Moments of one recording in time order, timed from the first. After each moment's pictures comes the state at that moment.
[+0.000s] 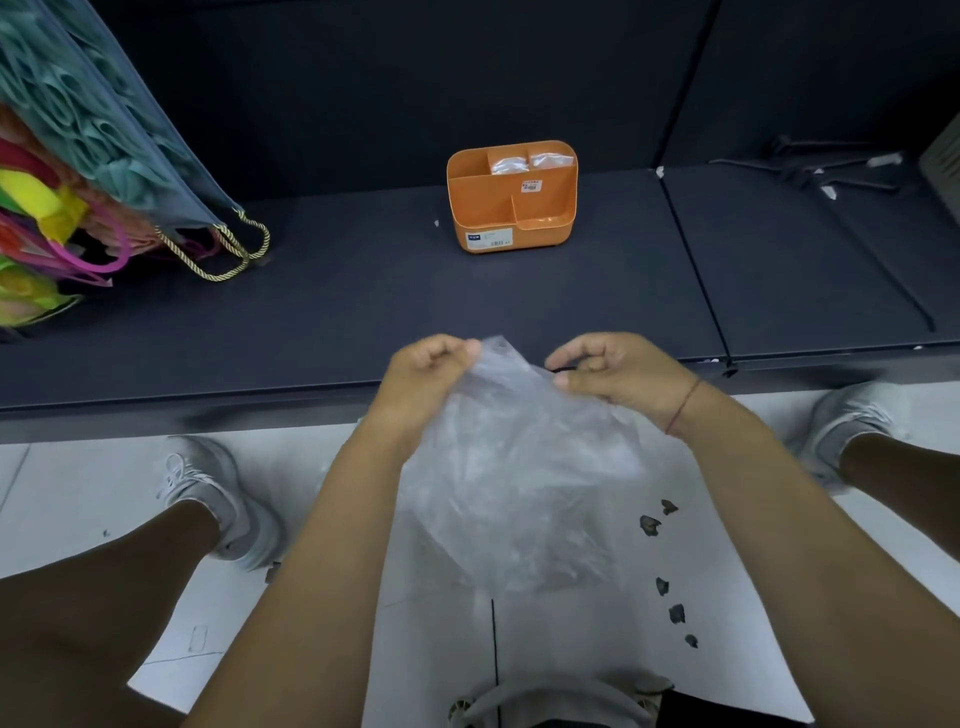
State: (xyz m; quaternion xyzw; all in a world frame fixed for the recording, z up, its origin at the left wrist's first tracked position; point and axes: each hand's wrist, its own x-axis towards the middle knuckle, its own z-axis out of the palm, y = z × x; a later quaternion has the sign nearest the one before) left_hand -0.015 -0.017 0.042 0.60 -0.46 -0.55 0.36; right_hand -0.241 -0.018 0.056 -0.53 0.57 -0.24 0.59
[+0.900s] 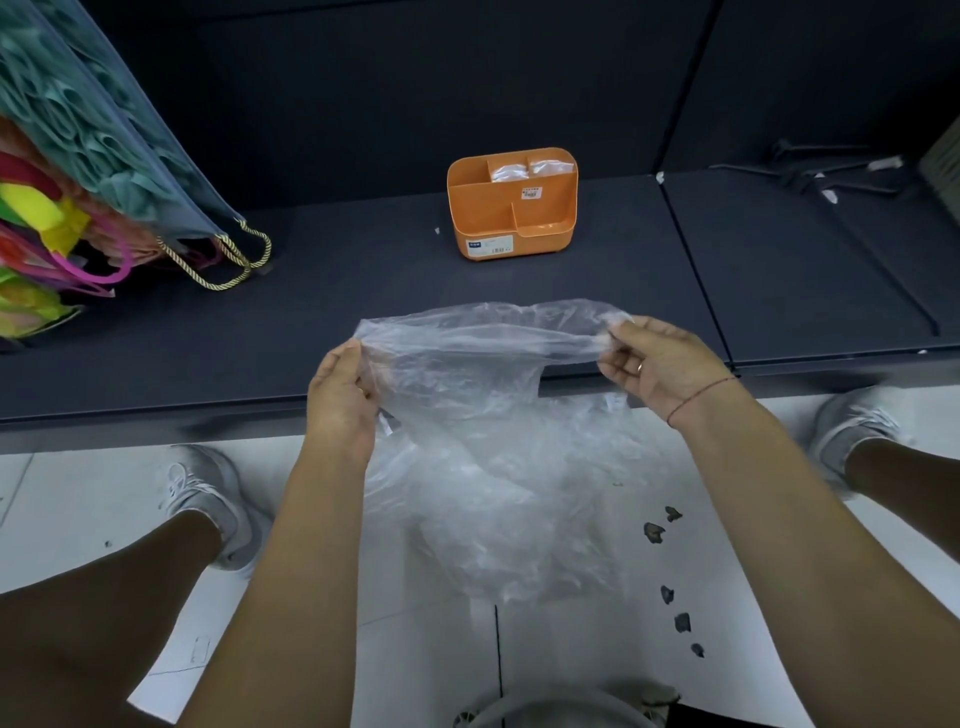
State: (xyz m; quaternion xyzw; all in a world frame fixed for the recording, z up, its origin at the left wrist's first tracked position) left_hand 0.039 -0.033 0.015 0.61 -0.15 -0.54 0.56; right_hand -0.252 -0.031 0.054 -0.22 0.57 -0.46 0.64
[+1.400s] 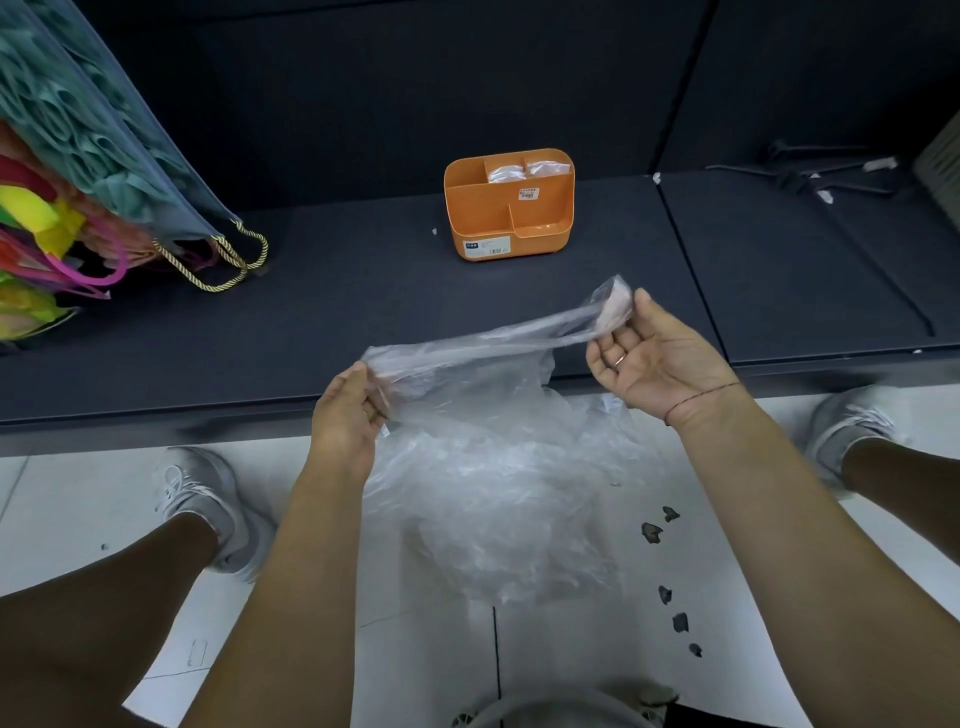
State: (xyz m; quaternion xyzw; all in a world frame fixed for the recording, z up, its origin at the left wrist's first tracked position) left_hand 0.040 -0.025 -0.004 0.65 -0.17 -0.54 0.50; right_hand -0.249 -0.031 0.064 -0.04 0.41 -0.52 0.75
